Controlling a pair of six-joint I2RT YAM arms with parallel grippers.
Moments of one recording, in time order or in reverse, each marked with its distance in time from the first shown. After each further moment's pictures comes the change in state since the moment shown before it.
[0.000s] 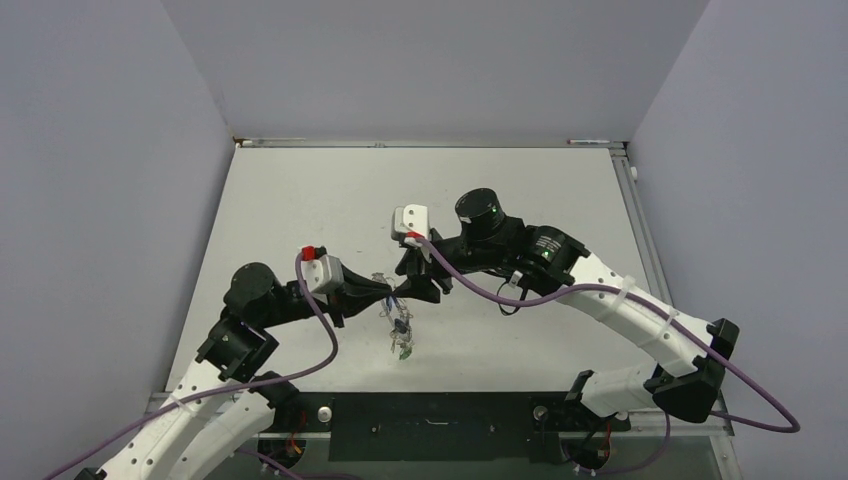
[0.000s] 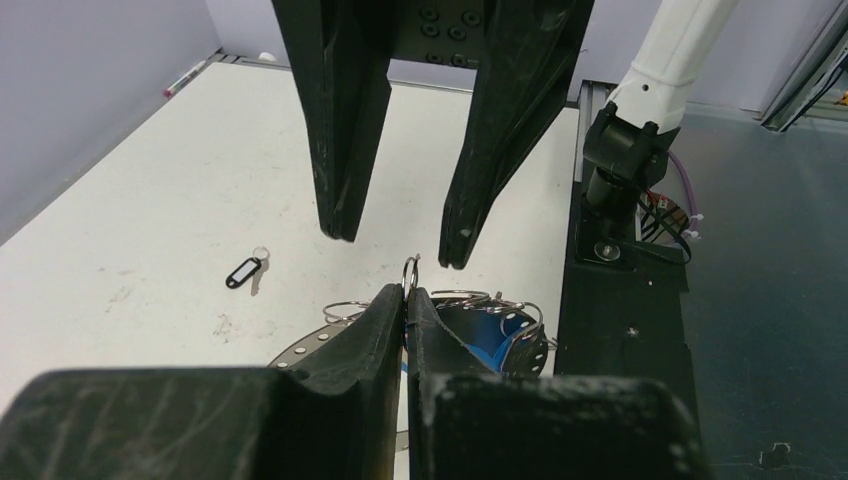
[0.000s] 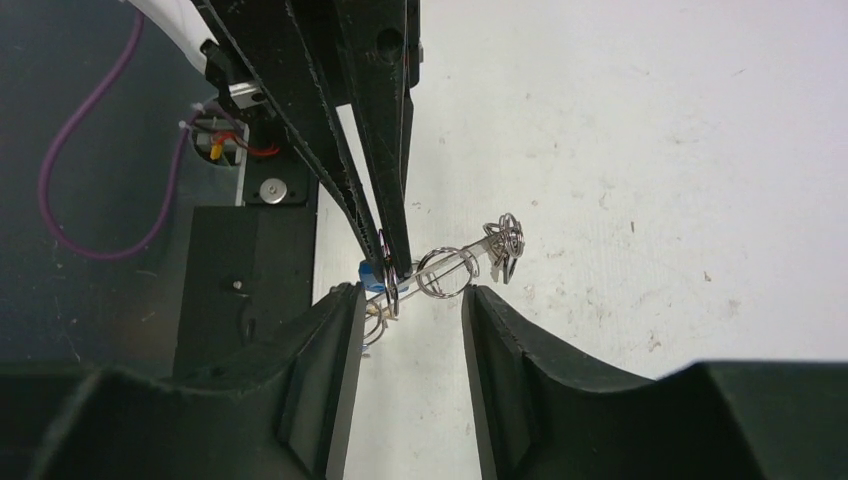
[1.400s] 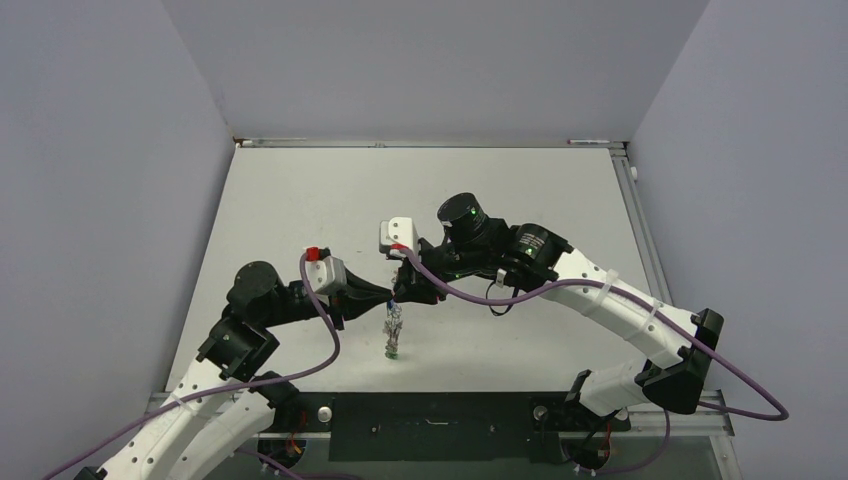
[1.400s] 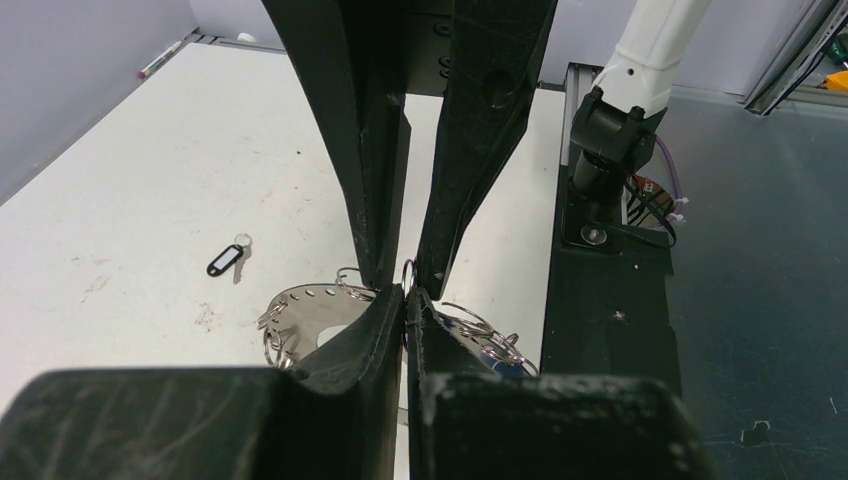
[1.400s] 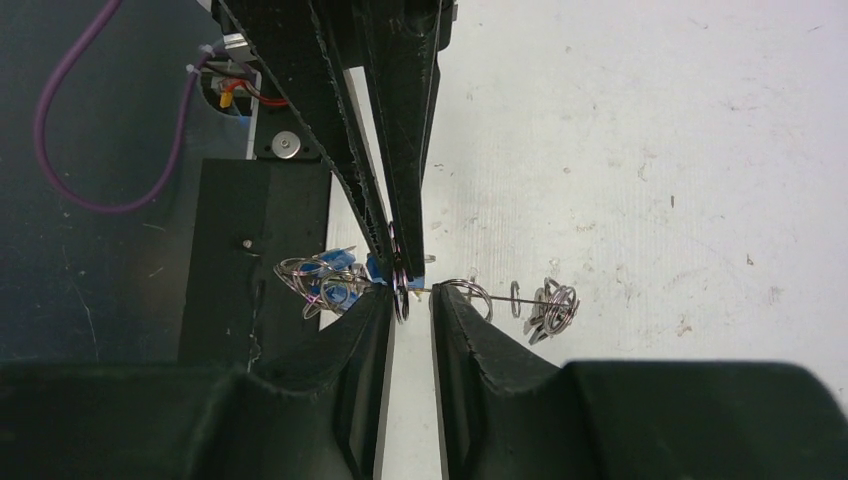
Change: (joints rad) left arm 0.000 0.007 0.000 -0.043 0.031 0.014; right arm 0.030 0.084 0.042 -0.111 0.004 -0.066
